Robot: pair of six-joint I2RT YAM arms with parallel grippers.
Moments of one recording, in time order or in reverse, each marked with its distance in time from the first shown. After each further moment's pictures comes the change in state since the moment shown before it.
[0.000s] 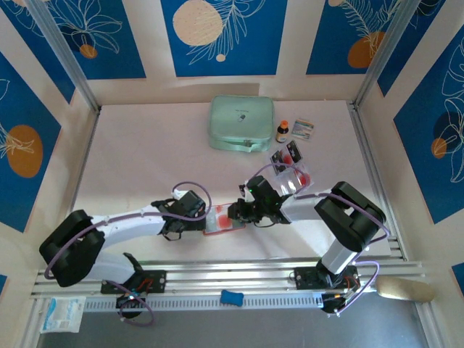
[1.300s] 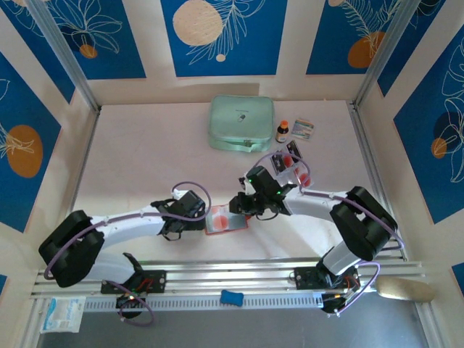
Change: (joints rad) left arm 0.002 -0.014 -0.004 0.003 -0.008 0.003; right arm -0.018 -0.100 0.137 -0.316 0.026 -0.130
